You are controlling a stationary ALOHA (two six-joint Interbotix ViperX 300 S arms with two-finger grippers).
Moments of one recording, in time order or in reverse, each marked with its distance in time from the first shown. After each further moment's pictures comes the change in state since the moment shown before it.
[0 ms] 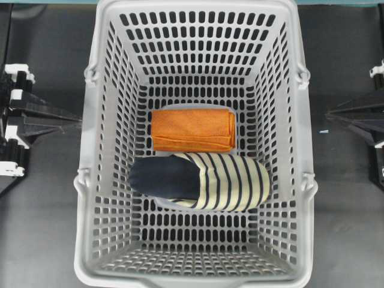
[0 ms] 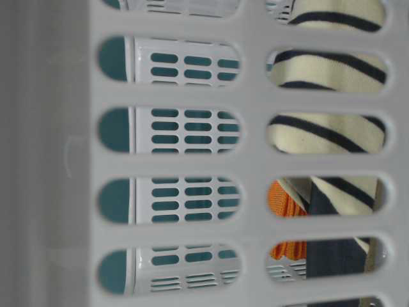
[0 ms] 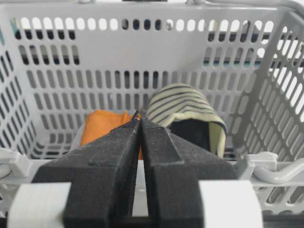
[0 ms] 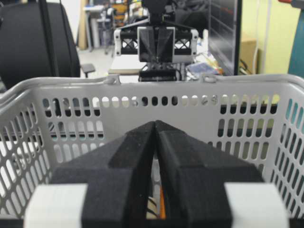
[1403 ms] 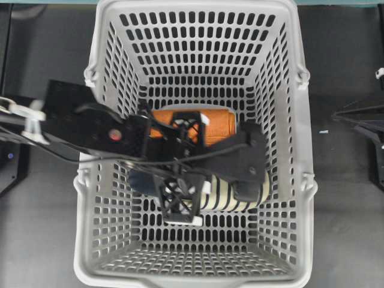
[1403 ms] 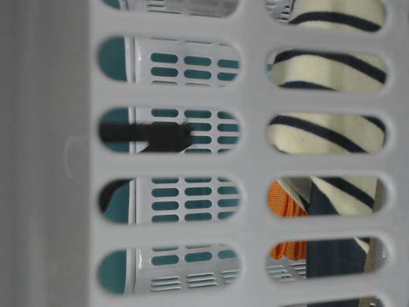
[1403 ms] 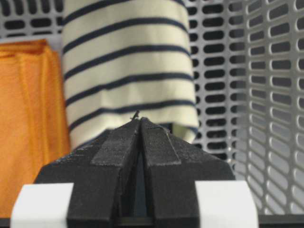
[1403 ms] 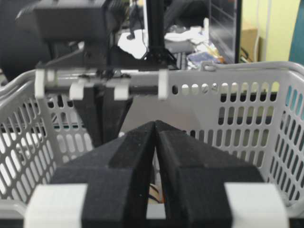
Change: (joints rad) left arm -0.146 1.112 -1.255 0.038 1.253 -0.067; right arm 0.002 -0.064 0.008 0.011 0.086 0.006
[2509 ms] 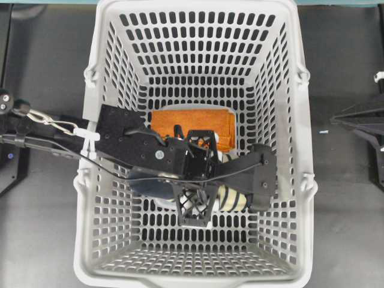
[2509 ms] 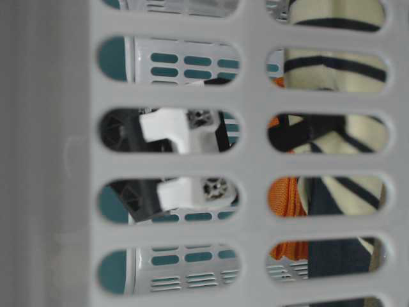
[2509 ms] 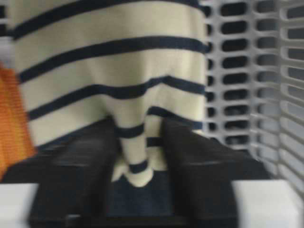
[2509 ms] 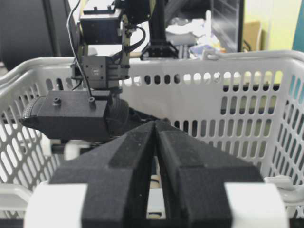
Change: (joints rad) left arm 0.006 0.153 0.023 0.000 -0.014 -0.005; right arm 0.005 -0.005 0.026 0.002 0.000 0.003
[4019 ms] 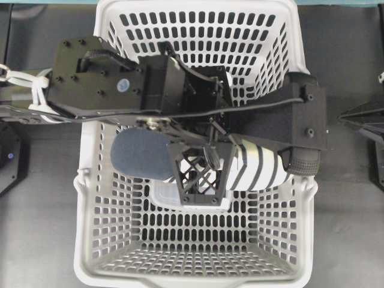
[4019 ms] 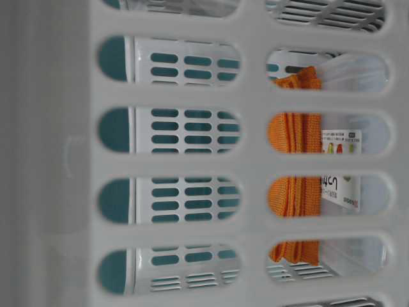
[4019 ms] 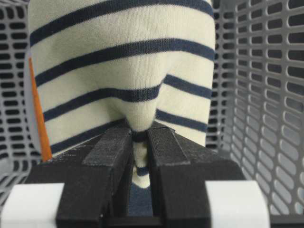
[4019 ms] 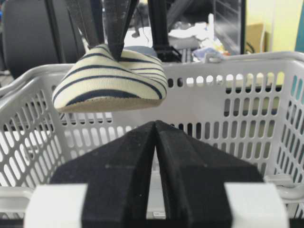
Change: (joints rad) left arm 0.021 0.032 -0.709 0.002 0.614 0.003; right arm 0.002 -0.037 0.005 0.000 0.018 0.026
